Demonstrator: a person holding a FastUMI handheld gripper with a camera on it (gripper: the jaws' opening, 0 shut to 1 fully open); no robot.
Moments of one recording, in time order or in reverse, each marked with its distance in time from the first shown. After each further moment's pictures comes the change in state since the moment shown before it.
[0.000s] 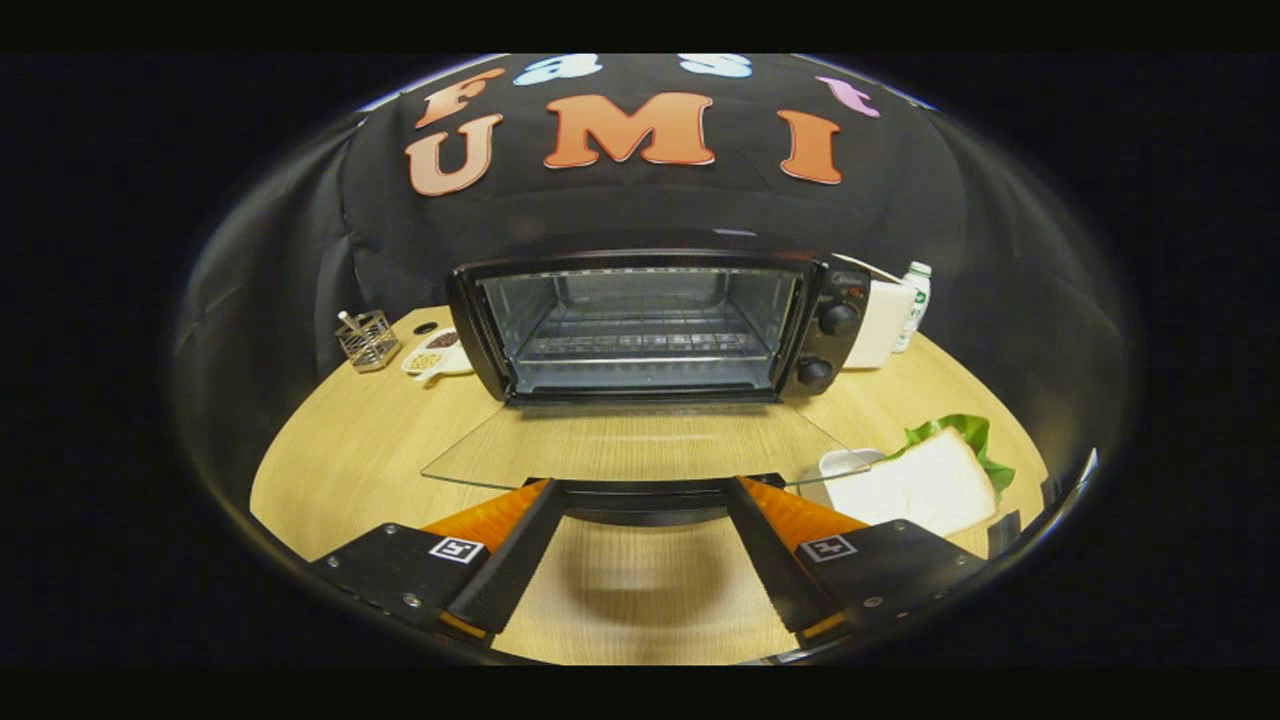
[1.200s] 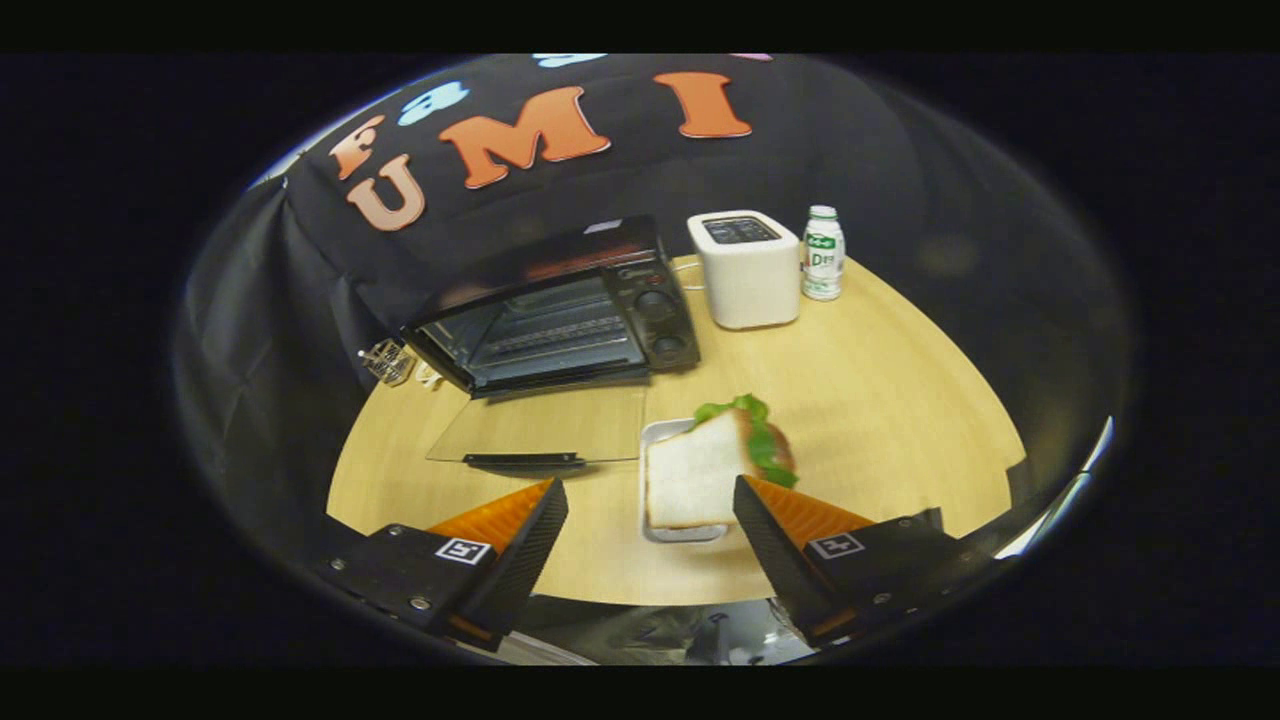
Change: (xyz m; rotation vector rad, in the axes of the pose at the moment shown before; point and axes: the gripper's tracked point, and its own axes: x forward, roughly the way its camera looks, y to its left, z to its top) arm -0.089 -0.181 0.022 0.172 0.197 0.157
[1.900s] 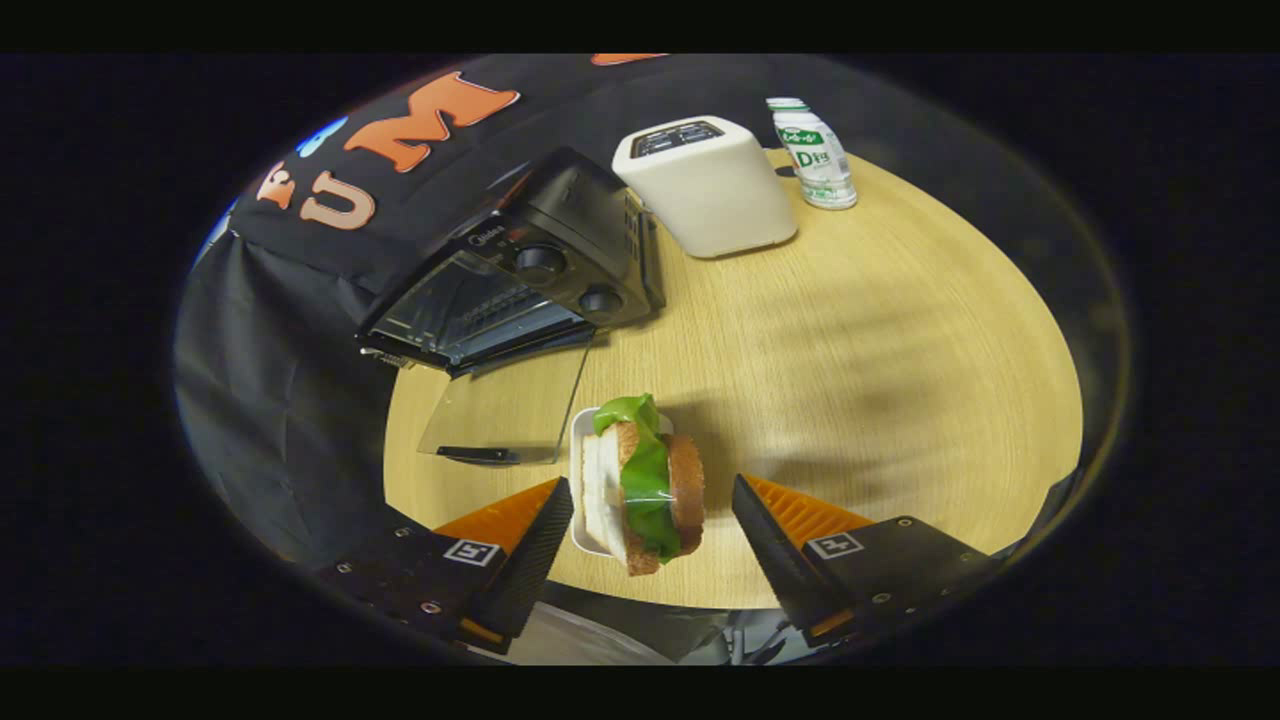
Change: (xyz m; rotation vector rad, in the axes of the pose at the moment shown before) arm 0.076 -0.042 -0.016 0.121 0.351 0.203
